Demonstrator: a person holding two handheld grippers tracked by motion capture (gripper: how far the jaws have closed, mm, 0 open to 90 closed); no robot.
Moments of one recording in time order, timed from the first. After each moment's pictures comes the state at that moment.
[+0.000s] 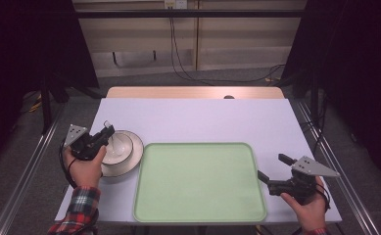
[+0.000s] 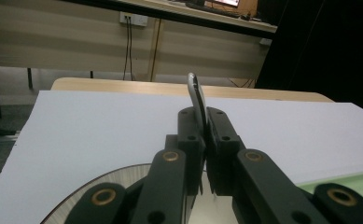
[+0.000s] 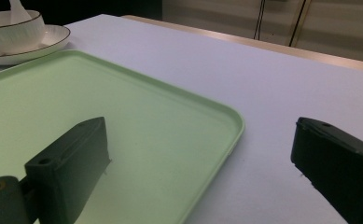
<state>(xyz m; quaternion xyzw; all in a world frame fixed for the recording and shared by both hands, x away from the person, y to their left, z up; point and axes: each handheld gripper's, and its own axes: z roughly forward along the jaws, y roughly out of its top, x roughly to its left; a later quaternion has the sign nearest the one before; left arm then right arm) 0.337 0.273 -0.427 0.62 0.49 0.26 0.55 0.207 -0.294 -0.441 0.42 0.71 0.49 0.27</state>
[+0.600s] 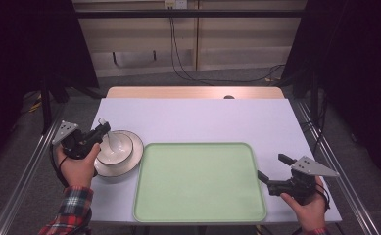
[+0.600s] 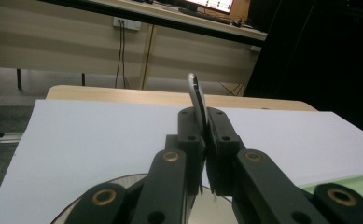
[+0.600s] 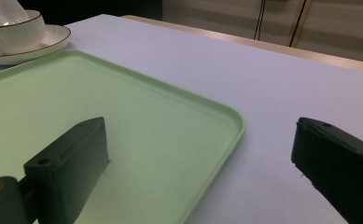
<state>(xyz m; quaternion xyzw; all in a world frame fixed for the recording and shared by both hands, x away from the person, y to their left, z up) 0.330 0.282 -0.401 0.62 0.48 0.24 0.57 0.207 -0.293 -0.441 0.43 0.71 0.49 0.27</state>
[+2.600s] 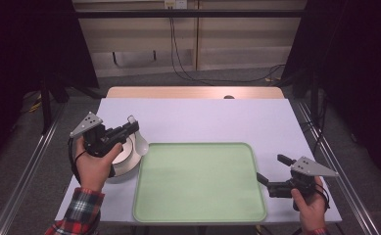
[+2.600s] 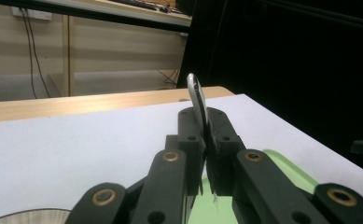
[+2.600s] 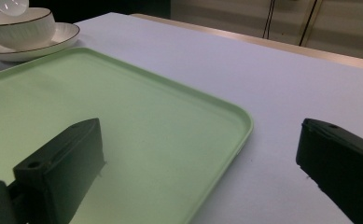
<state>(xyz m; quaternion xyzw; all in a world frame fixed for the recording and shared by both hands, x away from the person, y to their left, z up) 0.312 0.216 -0.361 0.68 0.40 0.15 0.60 0.207 -0.294 -0.443 0.41 0.72 0.50 0.26</state>
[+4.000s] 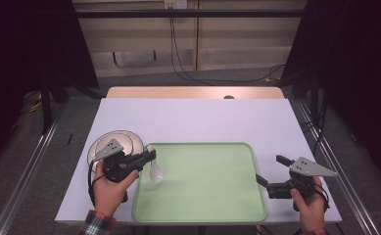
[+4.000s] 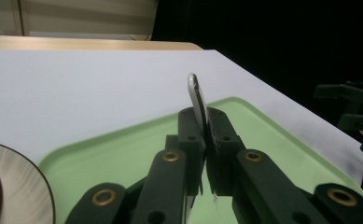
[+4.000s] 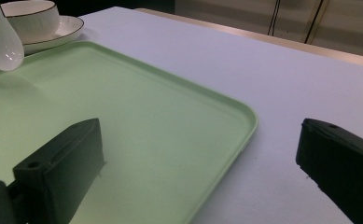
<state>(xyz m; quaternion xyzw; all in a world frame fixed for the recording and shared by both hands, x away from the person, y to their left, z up) 0.275 0.188 -0.414 0.71 0.38 0.08 0.58 0.207 -0.292 -0.444 0.40 0.73 0.49 0.25</state>
